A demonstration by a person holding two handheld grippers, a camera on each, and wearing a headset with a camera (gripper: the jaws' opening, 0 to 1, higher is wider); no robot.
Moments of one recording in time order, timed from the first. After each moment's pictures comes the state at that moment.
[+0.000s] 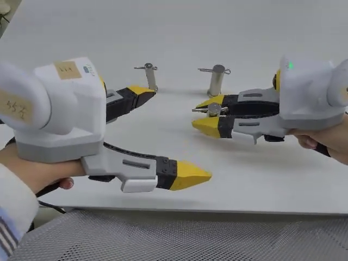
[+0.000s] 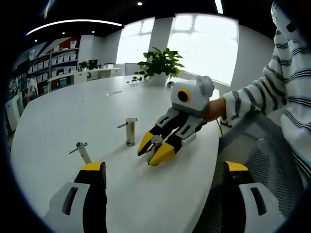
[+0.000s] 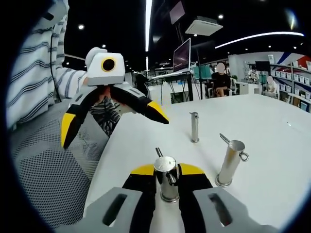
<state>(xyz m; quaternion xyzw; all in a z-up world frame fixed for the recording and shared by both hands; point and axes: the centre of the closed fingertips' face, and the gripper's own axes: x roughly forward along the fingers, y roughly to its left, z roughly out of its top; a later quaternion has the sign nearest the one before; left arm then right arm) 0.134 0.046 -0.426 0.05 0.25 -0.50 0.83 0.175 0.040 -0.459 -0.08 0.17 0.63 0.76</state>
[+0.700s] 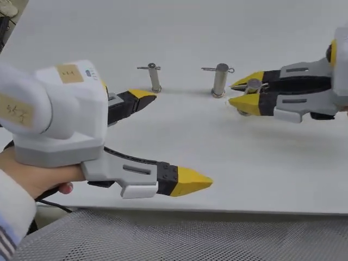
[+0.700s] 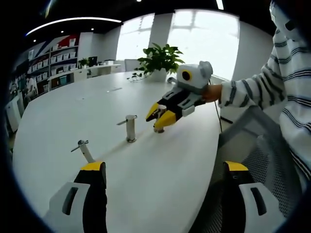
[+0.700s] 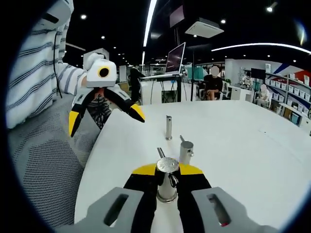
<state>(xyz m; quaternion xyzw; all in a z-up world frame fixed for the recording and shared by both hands) 0.130 0.051 -0.424 0.06 0.27 -0.49 0.82 0.209 -0.029 -0.431 -0.12 0.16 0.58 0.79</state>
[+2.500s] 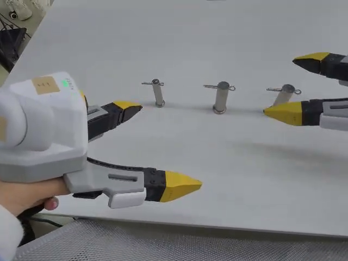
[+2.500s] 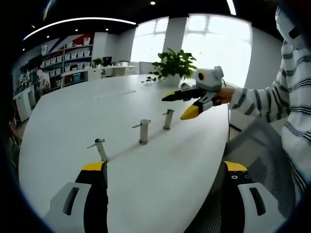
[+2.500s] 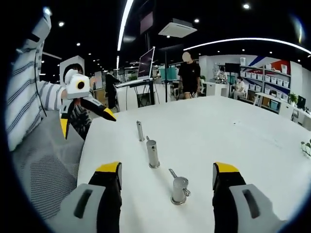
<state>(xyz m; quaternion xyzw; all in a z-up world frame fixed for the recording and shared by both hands) 0.137 0.072 -0.405 0.03 0.26 -0.43 0.86 0.238 -0.080 -0.409 -0.08 0.18 0.48 0.85</state>
